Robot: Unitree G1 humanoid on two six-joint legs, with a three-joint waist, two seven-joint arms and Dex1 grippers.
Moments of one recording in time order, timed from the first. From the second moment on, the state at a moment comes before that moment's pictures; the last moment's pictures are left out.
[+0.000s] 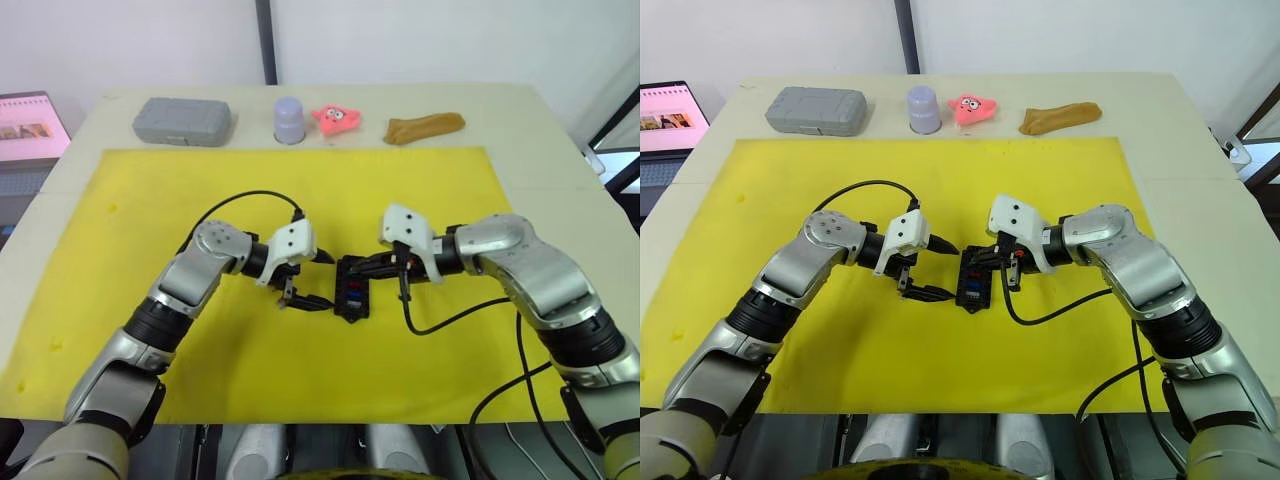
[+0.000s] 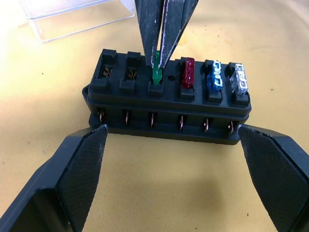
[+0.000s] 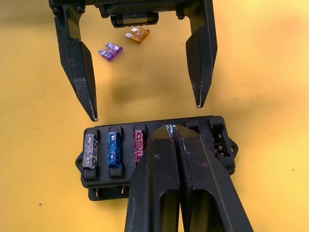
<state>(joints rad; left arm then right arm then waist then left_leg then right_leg) -0.66 0.51 -0.38 0.08 -0.20 0.38 -1.26 -0.60 -0.75 0.29 -0.27 0.31 0.75 1.09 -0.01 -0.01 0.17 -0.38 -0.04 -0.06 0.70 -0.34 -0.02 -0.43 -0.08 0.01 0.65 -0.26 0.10</state>
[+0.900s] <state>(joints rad) -0.66 0.51 -0.38 0.08 -0.21 0.38 -1.26 -0.52 -0.74 0.30 -0.23 0.29 0.66 1.06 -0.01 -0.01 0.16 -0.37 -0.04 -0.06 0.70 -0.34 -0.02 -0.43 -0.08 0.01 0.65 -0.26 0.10</state>
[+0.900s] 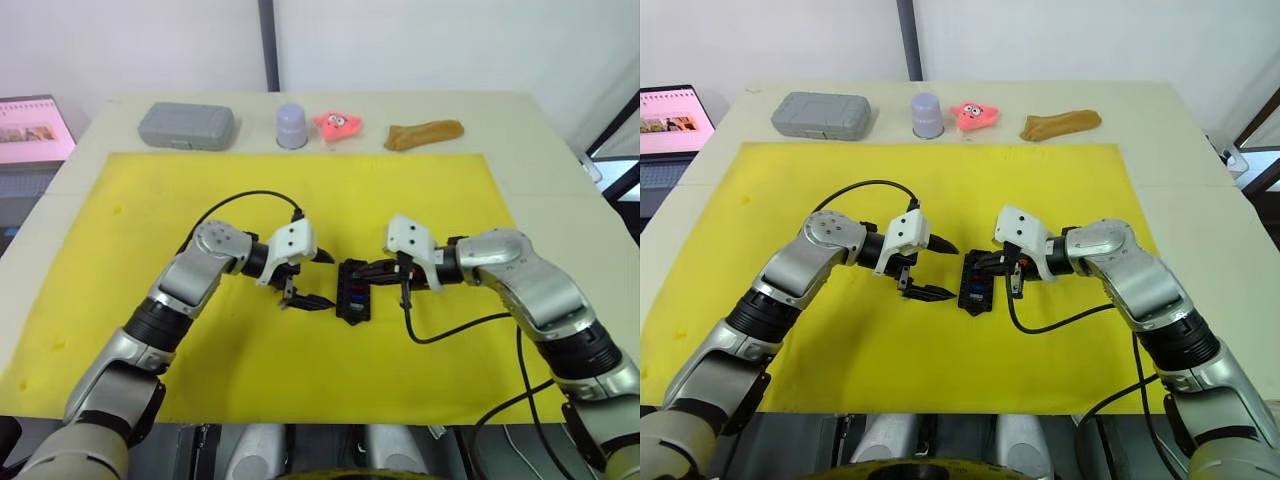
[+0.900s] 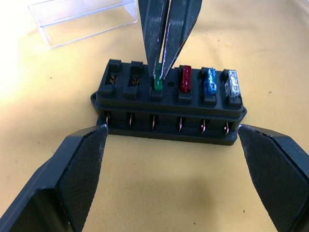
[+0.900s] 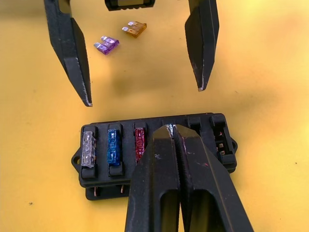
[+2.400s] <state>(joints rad) -0.56 0.69 -0.19 -0.07 -0.33 0.41 -1.31 -0.51 -0.90 0.06 -0.38 0.43 0.76 1.09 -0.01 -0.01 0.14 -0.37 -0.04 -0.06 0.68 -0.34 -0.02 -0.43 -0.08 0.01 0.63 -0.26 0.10</state>
